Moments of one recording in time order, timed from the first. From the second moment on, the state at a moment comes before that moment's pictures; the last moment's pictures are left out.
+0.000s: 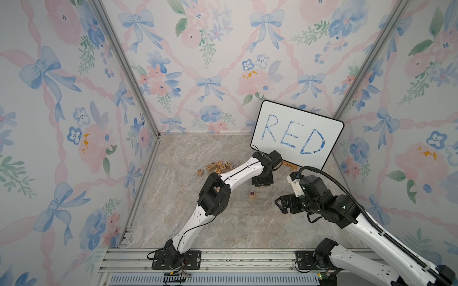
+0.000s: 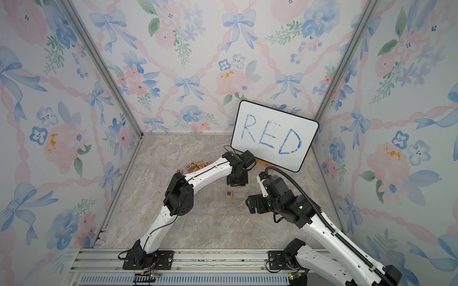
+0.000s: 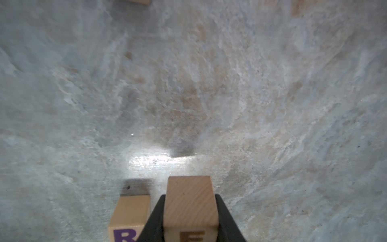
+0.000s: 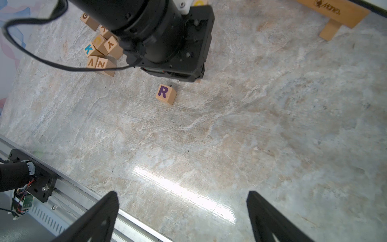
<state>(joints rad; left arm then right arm) -0.89 2.42 2.23 -1.18 -0.01 -0.88 0.67 0.85 0.88 -0.93 0.00 0.44</state>
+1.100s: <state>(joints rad) -0.94 2.45 2.19 -1.17 0.02 -0.88 0.69 0.74 0.80 -1.00 0.05 0.60</state>
